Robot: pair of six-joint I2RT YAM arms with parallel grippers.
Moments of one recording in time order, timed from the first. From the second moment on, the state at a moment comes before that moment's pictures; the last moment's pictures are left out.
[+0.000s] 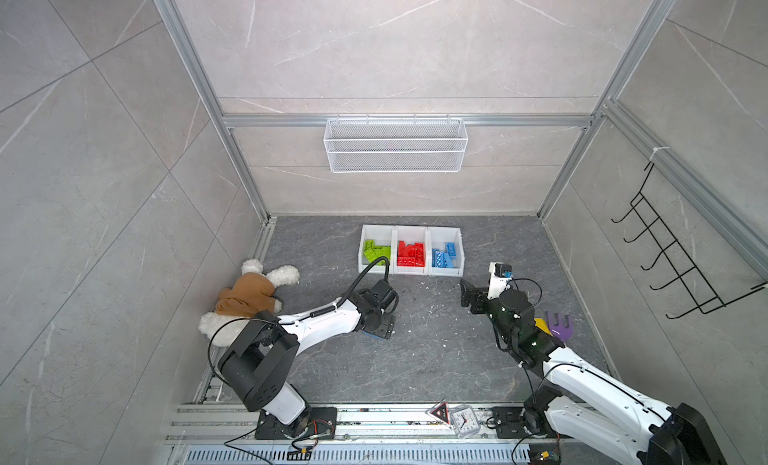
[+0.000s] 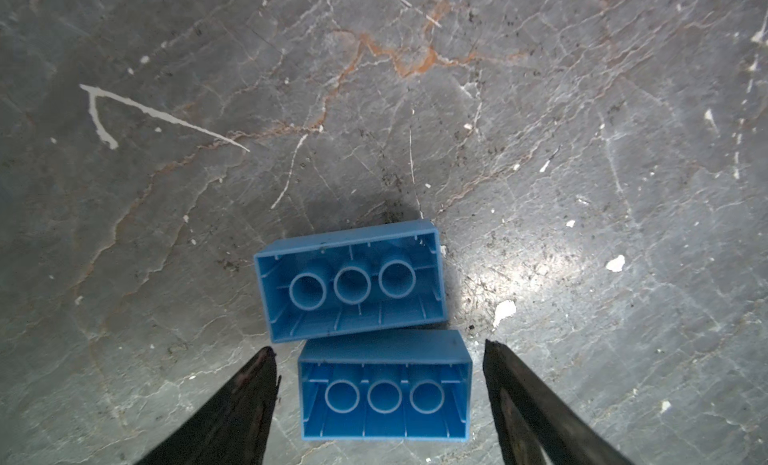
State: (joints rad) left arm -0.78 1.57 0.91 -0.59 -0.13 -0.38; right arm 0.53 0.95 0.44 0.22 0.31 0.30
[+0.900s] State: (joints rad) left arm -0.83 1.65 0.94 -0.61 -0.21 -0.41; right arm 0.53 0.95 0.44 0.22 0.31 0.30
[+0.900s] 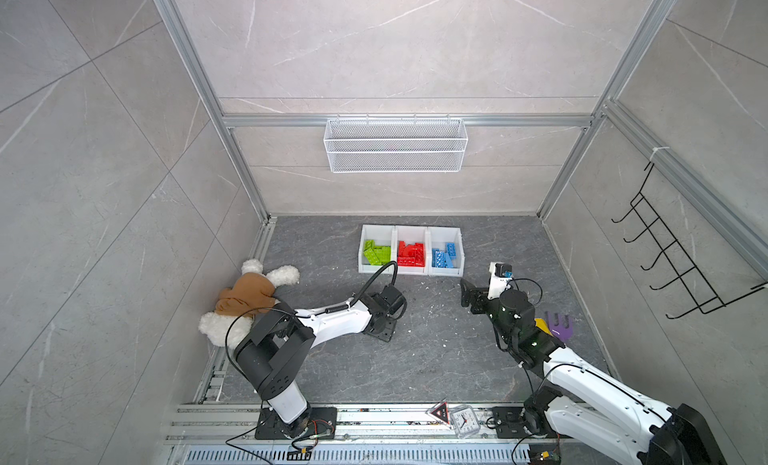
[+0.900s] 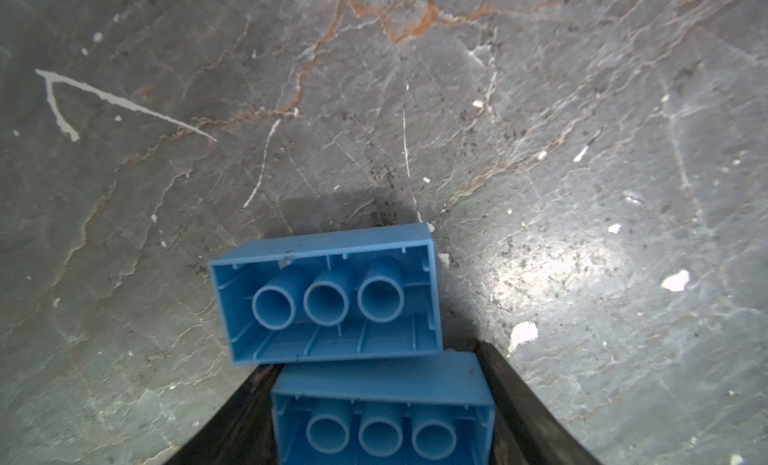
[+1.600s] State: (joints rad) left arm -0.79 1.99 1.69 -0.58 -0.15 -0.10; right arm 0.53 0.86 0.44 0.22 0.31 0.30
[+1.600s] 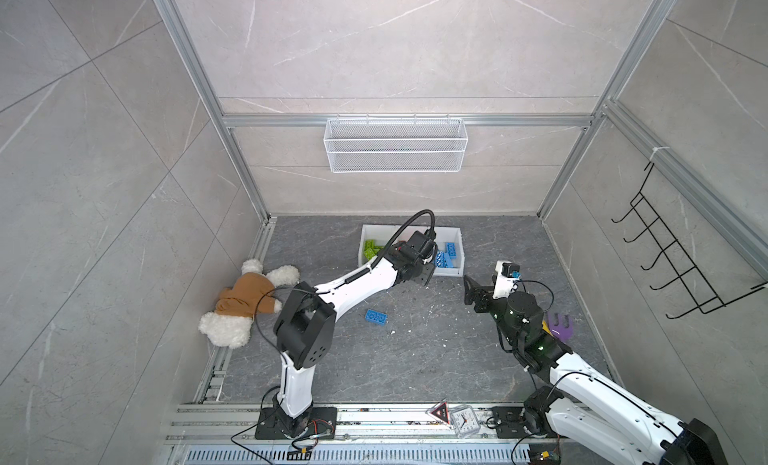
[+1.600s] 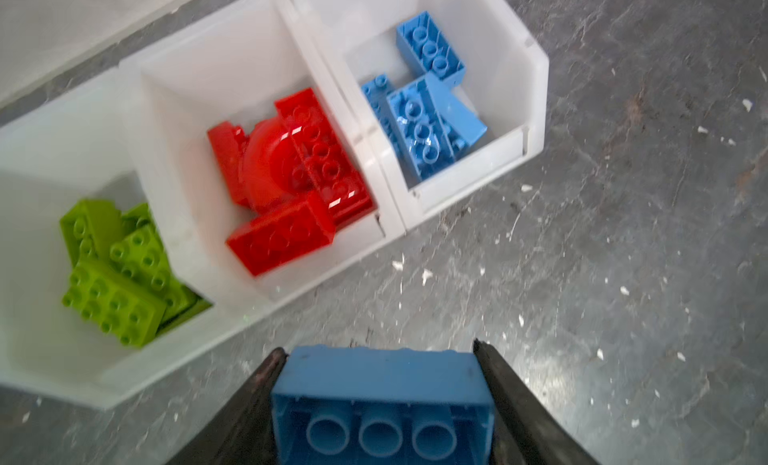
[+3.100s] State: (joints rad) left arm -0.71 2.33 2.09 -0.50 0.01 -0.03; right arm 0.53 0.88 0.44 0.22 0.30 0.30
